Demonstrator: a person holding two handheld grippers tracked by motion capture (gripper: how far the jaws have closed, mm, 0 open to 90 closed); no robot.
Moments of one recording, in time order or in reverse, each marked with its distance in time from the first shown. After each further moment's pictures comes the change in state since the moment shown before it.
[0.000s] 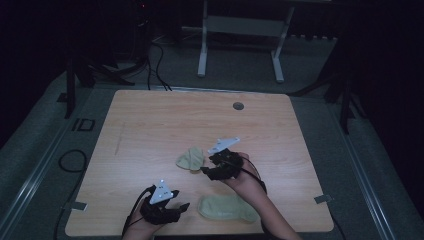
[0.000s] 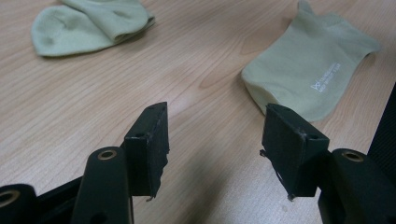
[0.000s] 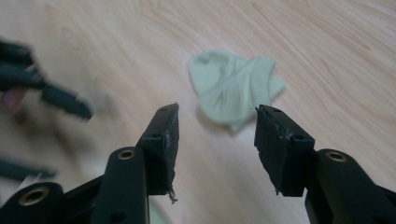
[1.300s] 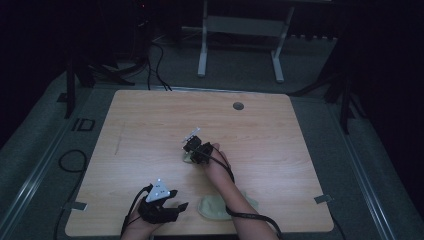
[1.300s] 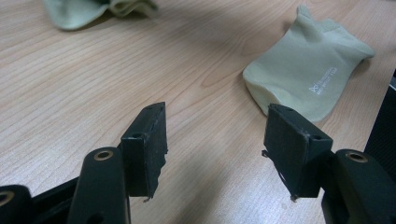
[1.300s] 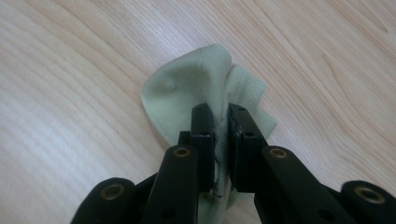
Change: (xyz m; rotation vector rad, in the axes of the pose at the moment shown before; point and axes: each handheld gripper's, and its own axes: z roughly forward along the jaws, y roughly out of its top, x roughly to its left) left arm 0.005 -0.003 -0.001 -0.003 -0.021 -0.027; right arm -0.014 0.036 0.106 0.240 -0.223 0.036
